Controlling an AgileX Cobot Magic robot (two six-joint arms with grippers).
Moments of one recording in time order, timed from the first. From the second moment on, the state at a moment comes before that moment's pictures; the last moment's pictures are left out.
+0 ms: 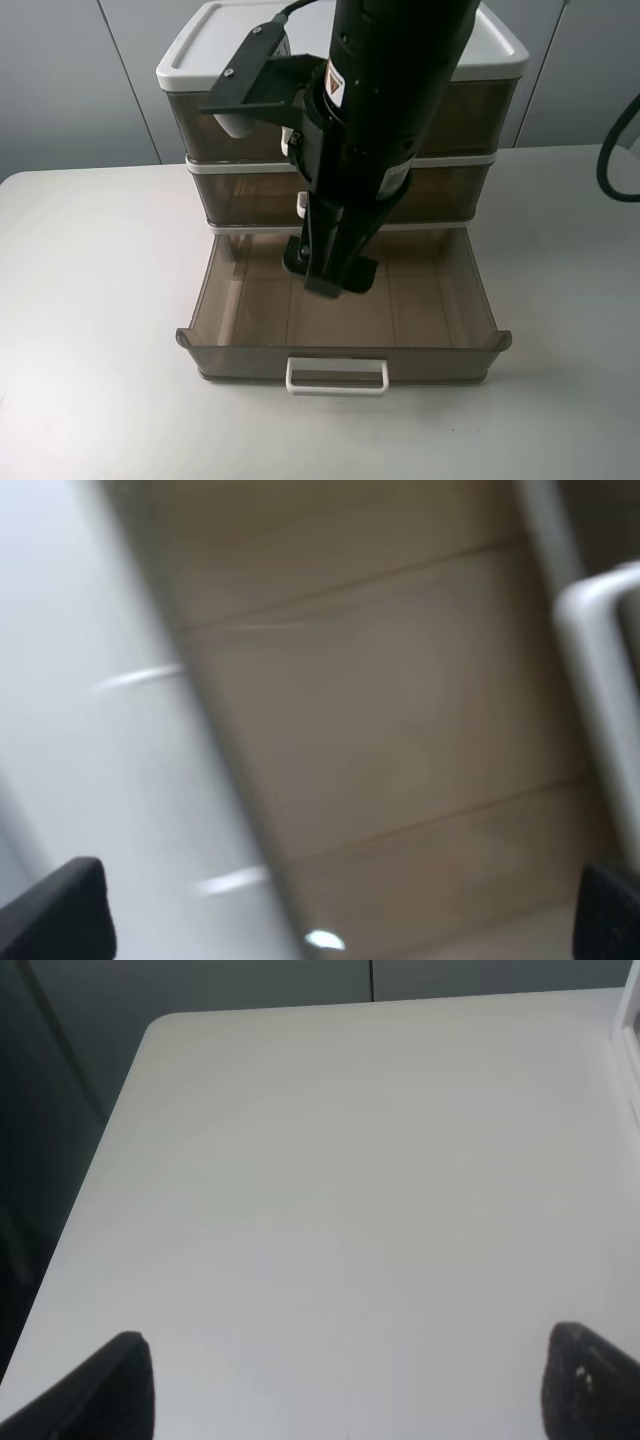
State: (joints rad) left arm -0.05 0.00 -0.51 0.18 1.08 -0.10; right arm 1.00 1.60 -1.34 -0.05 1.18 -0.25
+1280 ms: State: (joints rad) left arm -0.05 0.00 -0.51 0.18 1.08 -0.10; right arm 0.04 0.46 -0.72 -0.11 1.13 0.09
